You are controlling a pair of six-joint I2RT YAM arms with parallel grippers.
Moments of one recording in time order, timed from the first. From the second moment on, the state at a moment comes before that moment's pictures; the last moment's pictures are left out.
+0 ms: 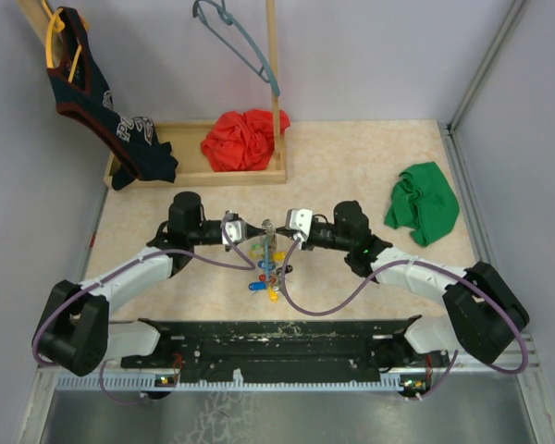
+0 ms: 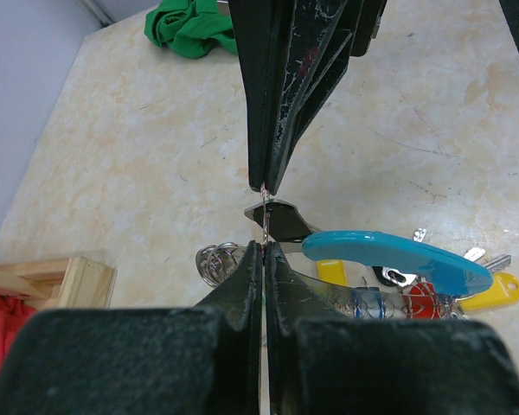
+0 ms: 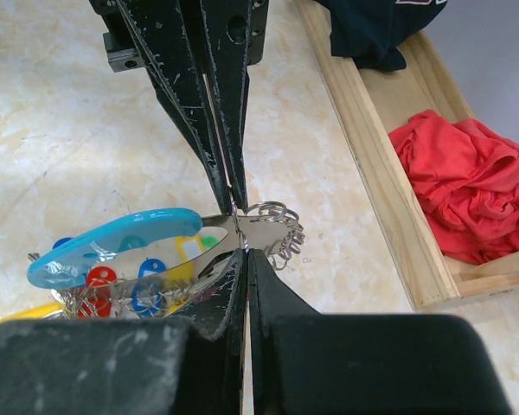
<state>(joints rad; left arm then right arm) -0.45 1.26 0.60 0.34 0.94 0.71 0.68 1.31 0.61 0.51 -0.60 -0.52</state>
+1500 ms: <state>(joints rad) -0.46 1.25 0.60 0.34 0.94 0.73 0.69 1.29 0.66 0.46 -0.60 -0.46</state>
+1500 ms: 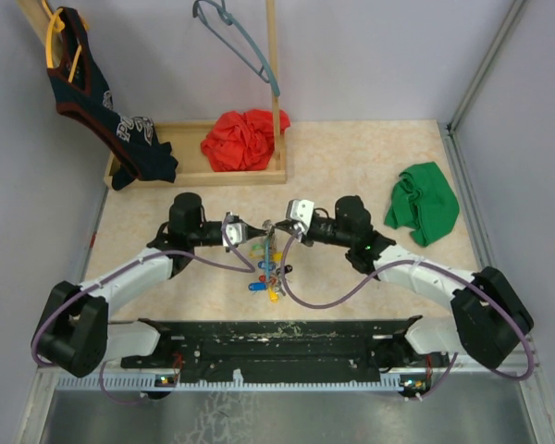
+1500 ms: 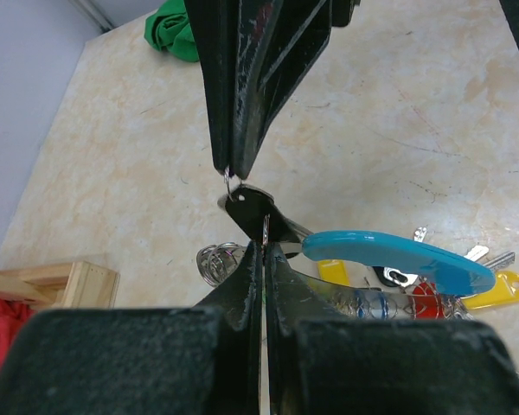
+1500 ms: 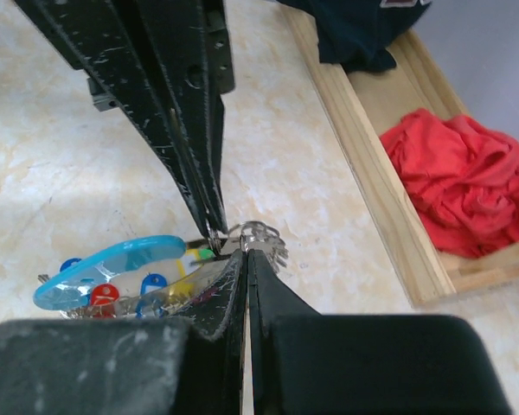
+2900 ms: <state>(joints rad) -0.46 1.22 0.55 0.40 0.77 0.66 0.77 1.48 0.58 0.15 0.31 0.23</state>
